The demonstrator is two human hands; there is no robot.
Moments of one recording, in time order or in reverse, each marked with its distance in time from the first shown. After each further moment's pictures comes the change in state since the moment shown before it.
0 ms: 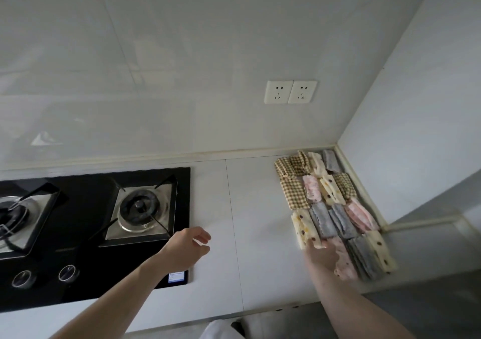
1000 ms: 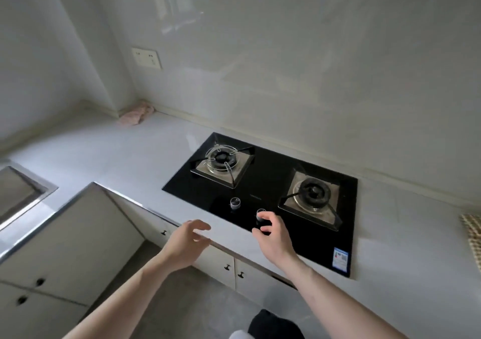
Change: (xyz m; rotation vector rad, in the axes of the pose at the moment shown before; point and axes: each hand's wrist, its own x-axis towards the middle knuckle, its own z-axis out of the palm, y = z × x) left_hand -0.344 -0.301 -0.148 -0.218 0.571 -0.316; right_hand -0.512 -0.065 0.209 -0.117 -1.046 -0.912
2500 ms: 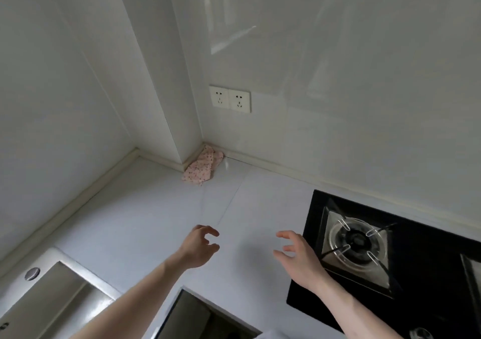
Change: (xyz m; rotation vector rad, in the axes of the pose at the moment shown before) left_hand 0.380 -0.290 -0.379 0.120 -0.093 -0.051; right_hand 0.314 -0.236 0.354 -0.079 -0.115 0.050
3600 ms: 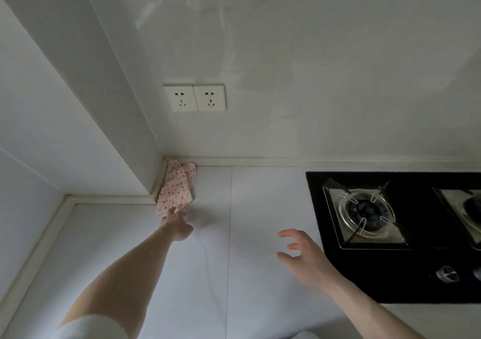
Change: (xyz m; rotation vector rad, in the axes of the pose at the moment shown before) left_hand 0.262 -0.069 -0.099 0.499 -0.215 -0.017; right_hand 0.067 -0.058 0.098 0.027 0.276 0.227
